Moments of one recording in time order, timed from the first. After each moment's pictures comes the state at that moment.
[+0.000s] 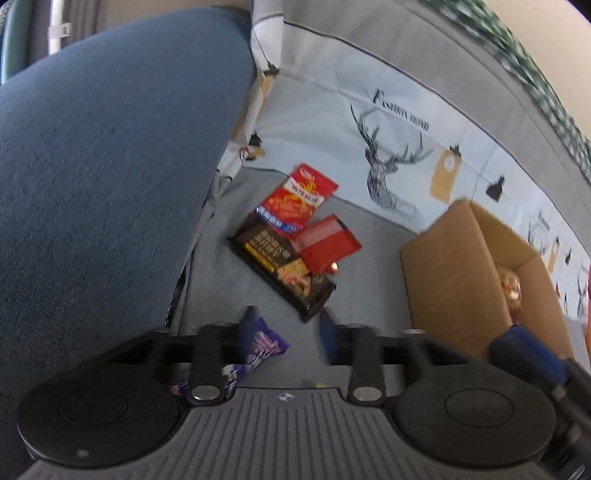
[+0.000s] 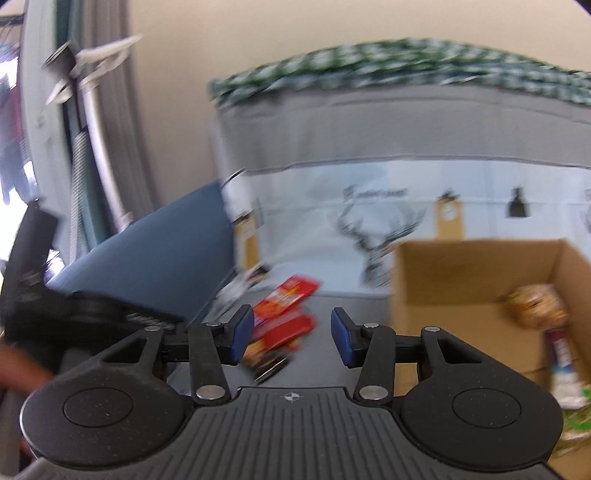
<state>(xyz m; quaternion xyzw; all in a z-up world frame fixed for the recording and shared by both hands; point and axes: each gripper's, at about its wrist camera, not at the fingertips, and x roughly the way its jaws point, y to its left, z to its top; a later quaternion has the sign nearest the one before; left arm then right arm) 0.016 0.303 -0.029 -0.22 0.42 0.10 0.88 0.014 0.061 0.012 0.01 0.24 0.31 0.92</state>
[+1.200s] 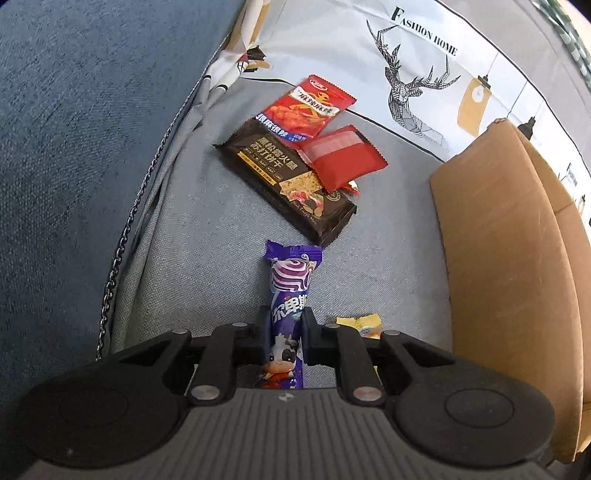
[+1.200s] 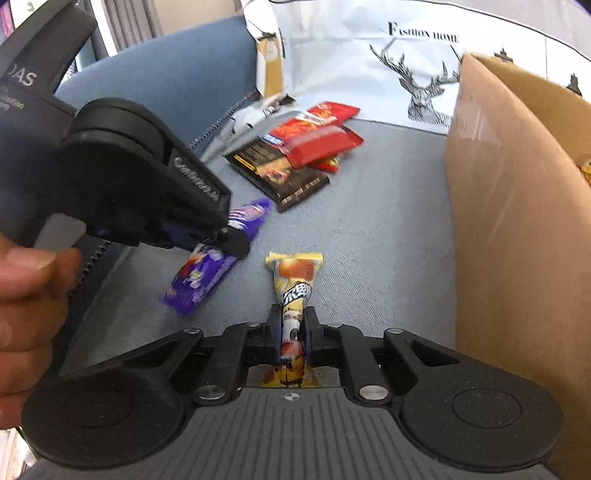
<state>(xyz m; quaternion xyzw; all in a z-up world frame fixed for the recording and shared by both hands) 0.042 0.285 -0.088 -0.22 0.50 0.11 0.83 0.015 0.109 -0.089 -0.06 0.42 0.31 0.85</state>
